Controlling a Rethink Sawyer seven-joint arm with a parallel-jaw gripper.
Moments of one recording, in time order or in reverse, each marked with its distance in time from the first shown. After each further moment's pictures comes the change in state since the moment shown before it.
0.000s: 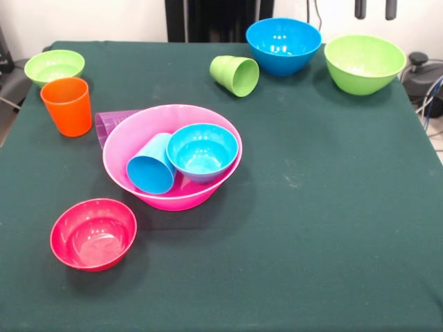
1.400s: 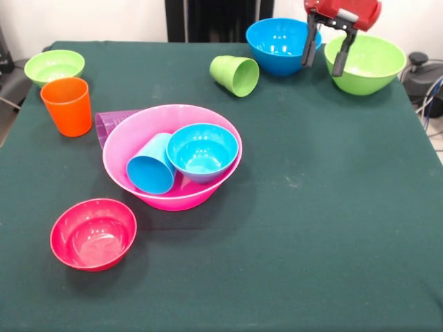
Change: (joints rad) arm 0.121 0.355 -0.291 -0.263 0.175 0.000 0.000
